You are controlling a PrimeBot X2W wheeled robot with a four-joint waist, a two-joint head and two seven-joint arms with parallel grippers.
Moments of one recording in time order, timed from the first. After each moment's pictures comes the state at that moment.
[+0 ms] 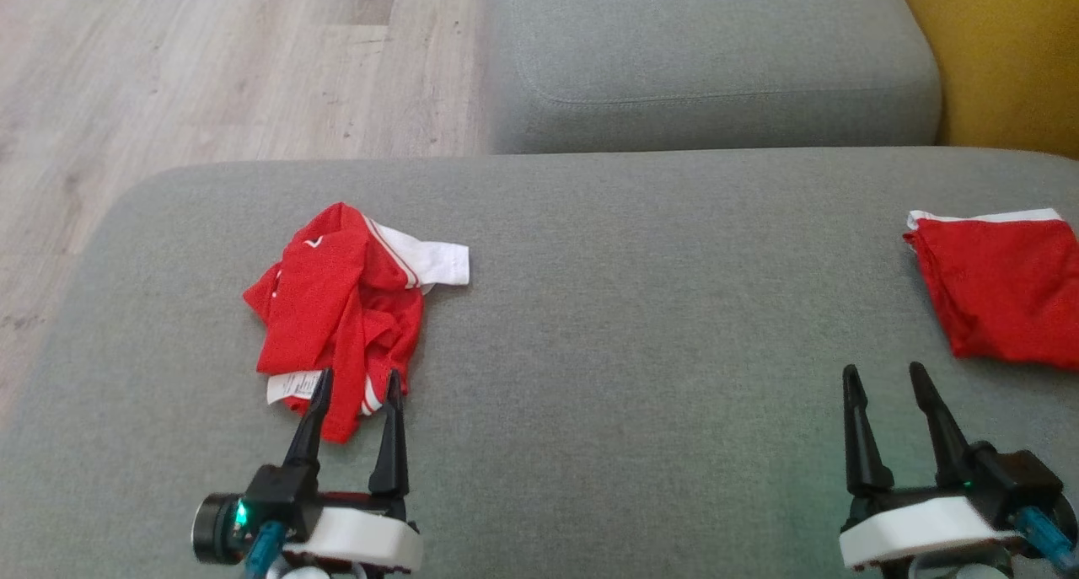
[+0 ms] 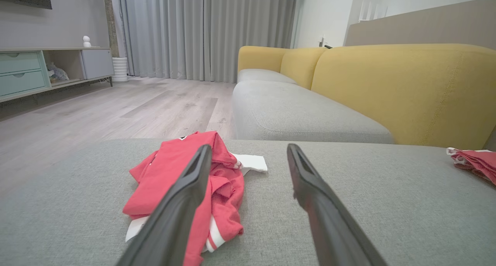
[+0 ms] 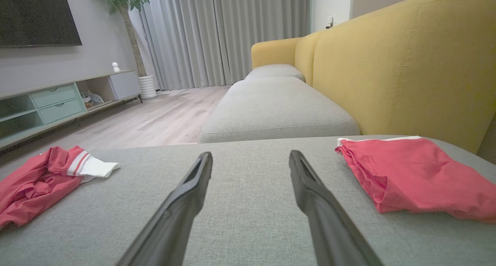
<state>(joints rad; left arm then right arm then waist) -0.03 0.05 -0.24 0.31 -0.19 0.04 -0.26 0.09 -0.04 -0.02 0.21 0.12 0.13 -0.25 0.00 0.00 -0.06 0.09</state>
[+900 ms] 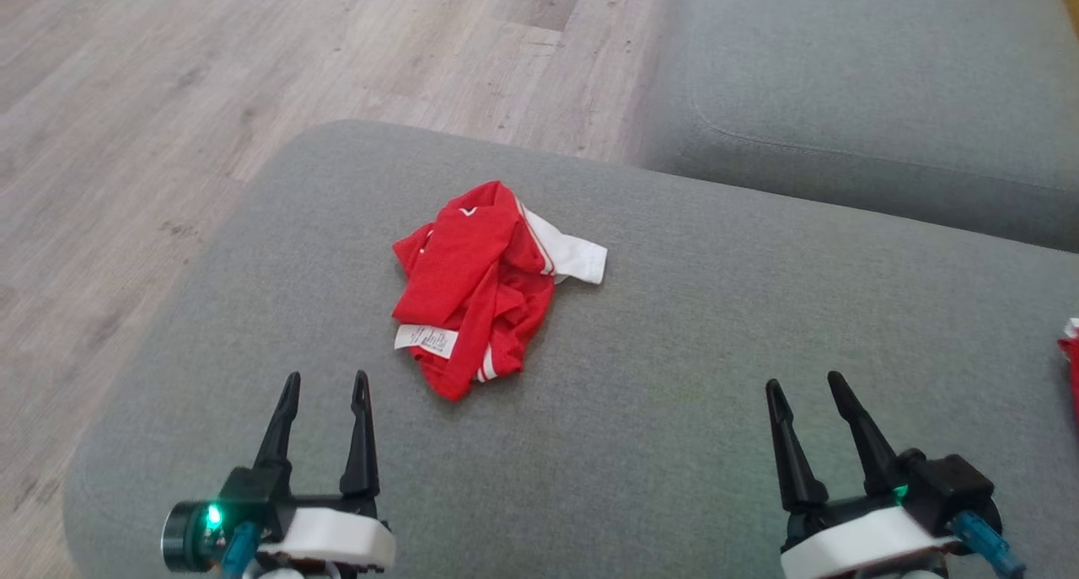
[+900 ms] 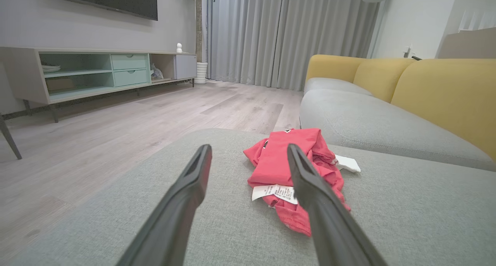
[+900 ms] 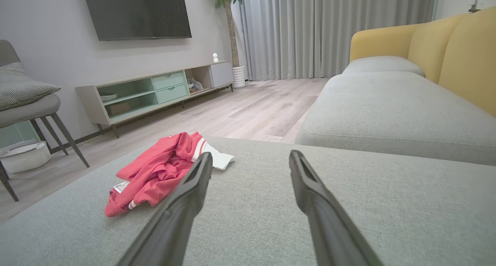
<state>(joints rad) -0.03 0.05 -0.16 0.33 -0.16 0.03 -0.26 0.10 -0.04 0.13 0.21 0.19 0.13 -0.25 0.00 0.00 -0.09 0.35</state>
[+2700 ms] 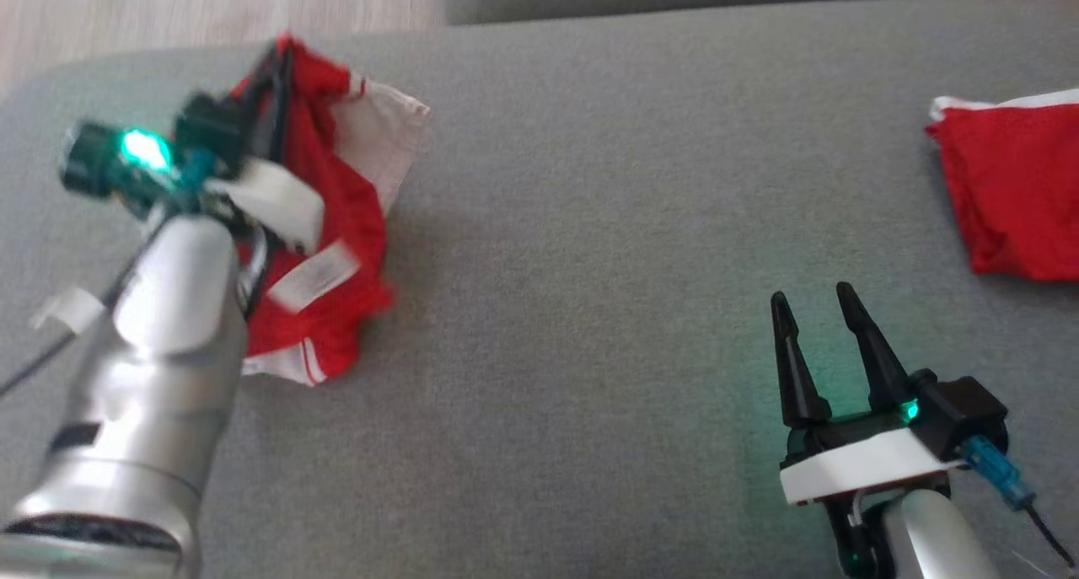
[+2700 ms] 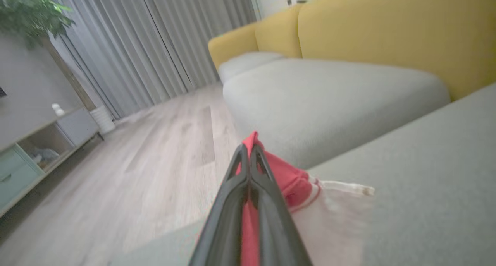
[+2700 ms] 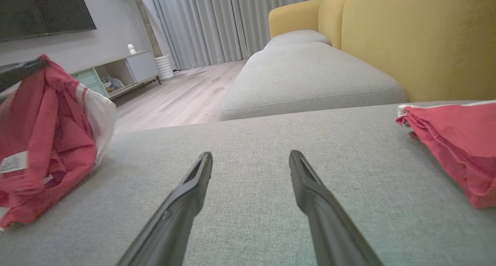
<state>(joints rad) -0.88 0.18 -0.30 0.92 -0.03 -0.06 -0.24 -0.05 -0.04 0.13 0.20 0.17 0.13 -0.25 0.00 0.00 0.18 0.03</state>
